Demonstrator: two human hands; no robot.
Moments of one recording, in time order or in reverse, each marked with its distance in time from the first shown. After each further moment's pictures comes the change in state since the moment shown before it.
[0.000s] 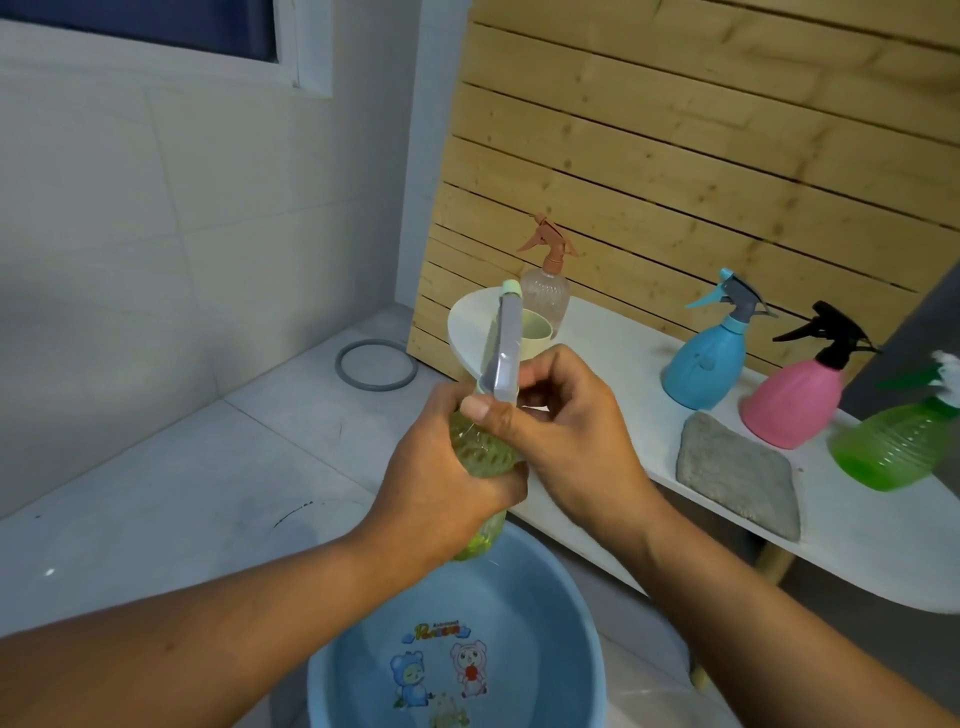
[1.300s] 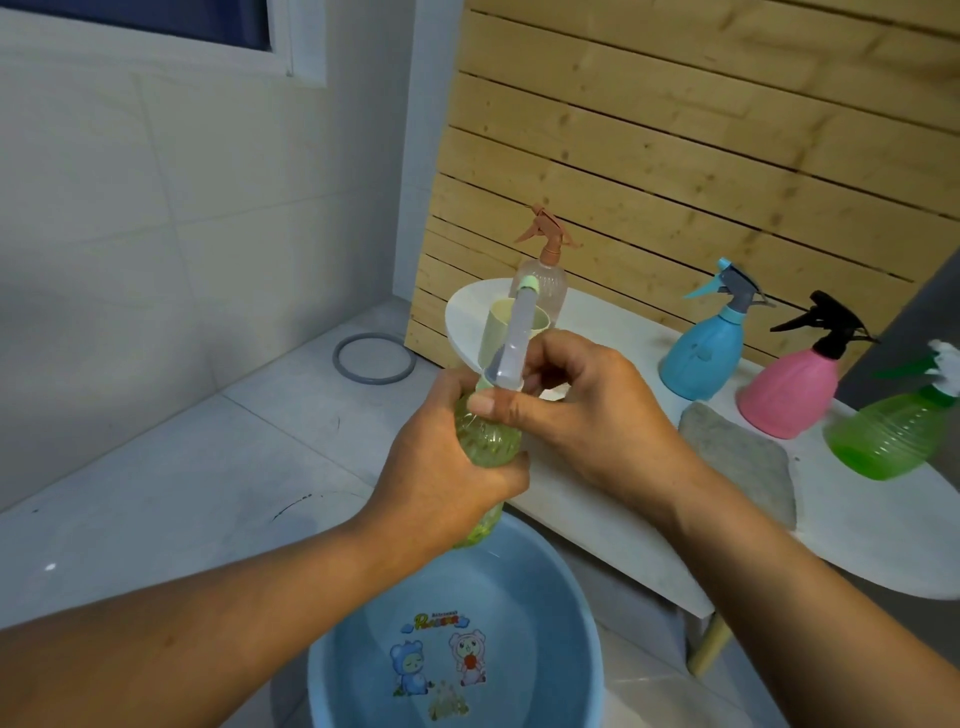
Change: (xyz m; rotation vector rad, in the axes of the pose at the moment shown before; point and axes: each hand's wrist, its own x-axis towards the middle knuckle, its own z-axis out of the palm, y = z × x) left_hand 0.001 0.002 0.003 0.067 -0.003 0.044; right_hand 0.006 -0.020 -0.019 -0.469 -0.073 -0.026
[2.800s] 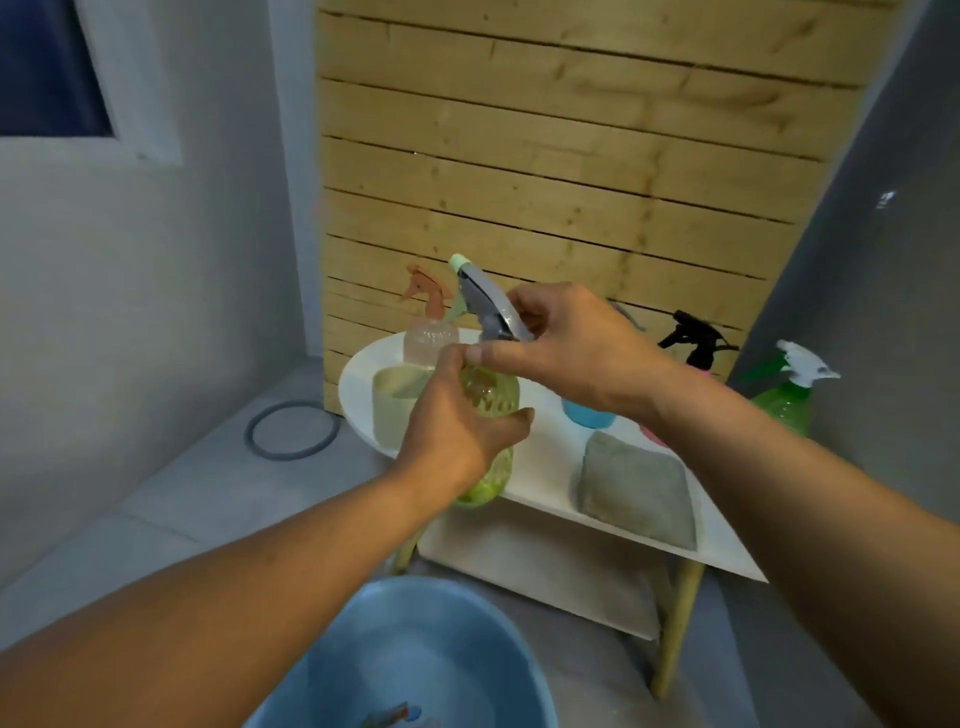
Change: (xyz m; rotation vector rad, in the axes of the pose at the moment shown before) left_hand 0.123 0.040 0.107 -0.049 -0.080 0.039; right_hand 0.066 0.014 -0.132 -0.389 0.063 0.077
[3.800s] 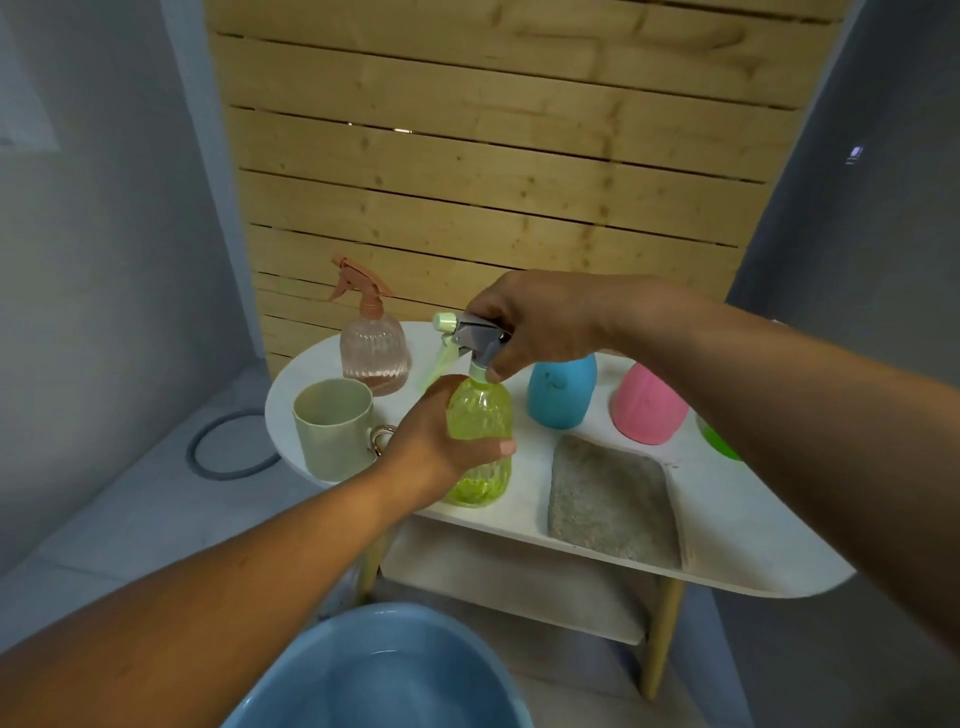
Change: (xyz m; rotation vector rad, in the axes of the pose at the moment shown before) left_hand 0.053 -0.049 0.045 0.086 -0.323 -0.139; right_hand 0.082 0.082 -0.025 -0.342 -0.471 -0.013
